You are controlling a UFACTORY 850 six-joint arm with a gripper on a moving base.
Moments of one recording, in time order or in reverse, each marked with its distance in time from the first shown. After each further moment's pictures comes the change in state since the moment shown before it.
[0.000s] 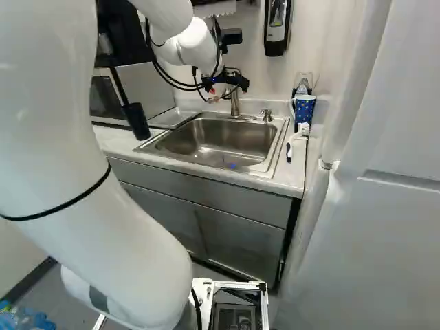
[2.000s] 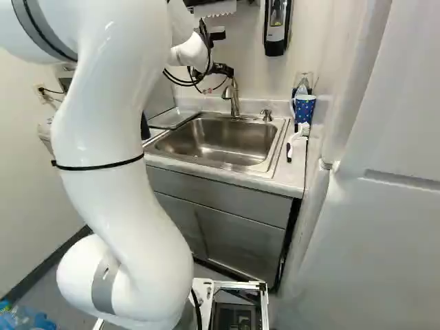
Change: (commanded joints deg) arm 7.0 -17.2 -18.8 0.0 9.3 0.0
